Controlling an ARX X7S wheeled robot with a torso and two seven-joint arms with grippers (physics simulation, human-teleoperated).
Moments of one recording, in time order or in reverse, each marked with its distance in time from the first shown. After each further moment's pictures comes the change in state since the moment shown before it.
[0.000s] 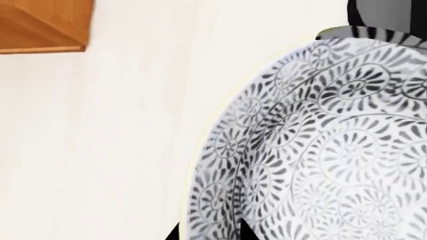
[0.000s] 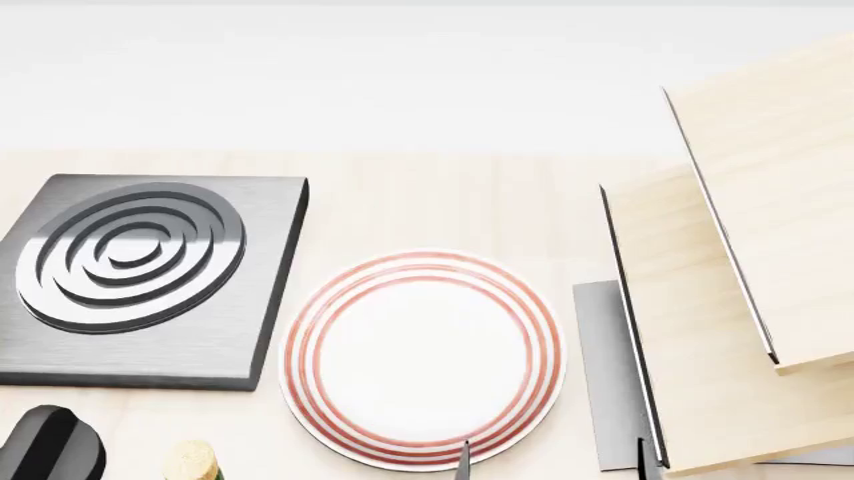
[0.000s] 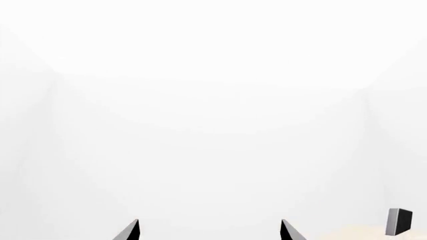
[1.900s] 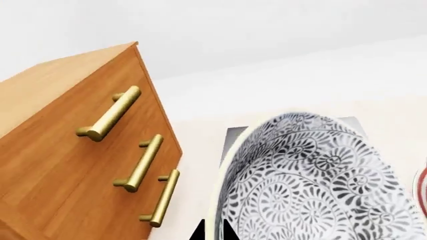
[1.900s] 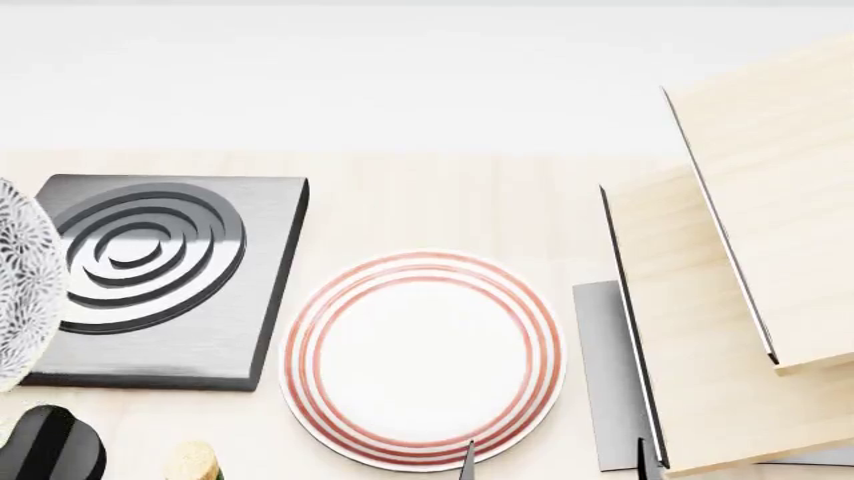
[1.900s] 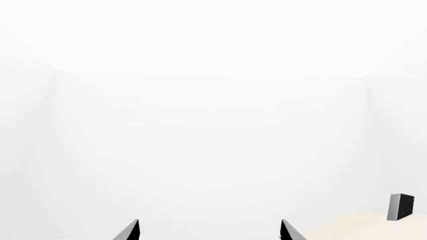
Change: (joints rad) left arm -0.410 0.088 -0.122 0.320 0.057 0.160 -0.119; right arm 0.019 0.029 -0.039 0.030 0.043 -0.008 0.026
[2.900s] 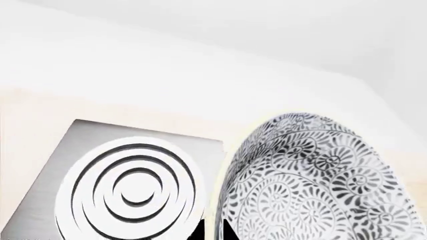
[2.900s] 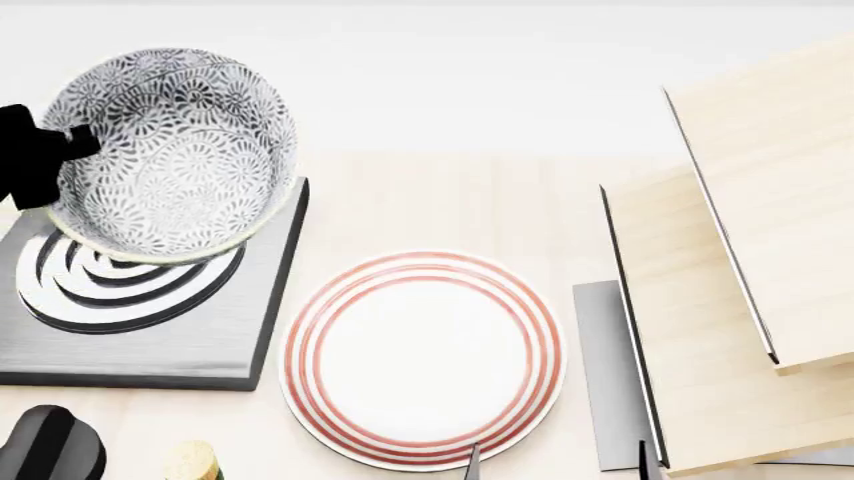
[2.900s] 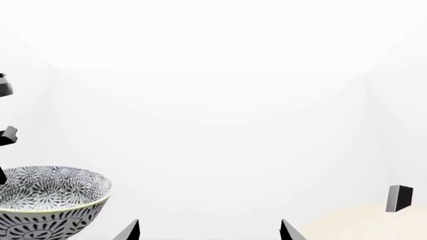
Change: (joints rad) left arm -0.465 0.583 0.250 -0.704 0.184 0.042 0.222; right arm 0.007 0.015 -0.016 0.024 0.019 -0.014 0.013
